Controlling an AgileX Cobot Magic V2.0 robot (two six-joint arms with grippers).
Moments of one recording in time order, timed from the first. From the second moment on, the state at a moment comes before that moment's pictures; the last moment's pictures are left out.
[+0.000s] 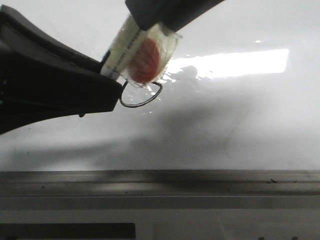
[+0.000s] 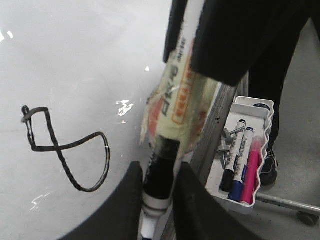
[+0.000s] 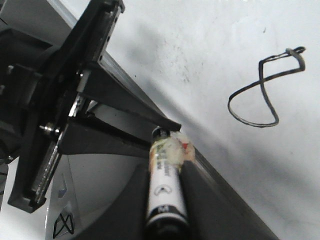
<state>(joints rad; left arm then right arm) -0.85 1.03 -0.41 0.74 -0.29 -0.41 0.93 1.11 -0.98 0.16 0.65 0.07</state>
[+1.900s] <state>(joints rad) -0.77 0.94 -0.49 -0.13 0.11 -0.55 0.93 1.07 -0.96 0.06 0.73 0.07</state>
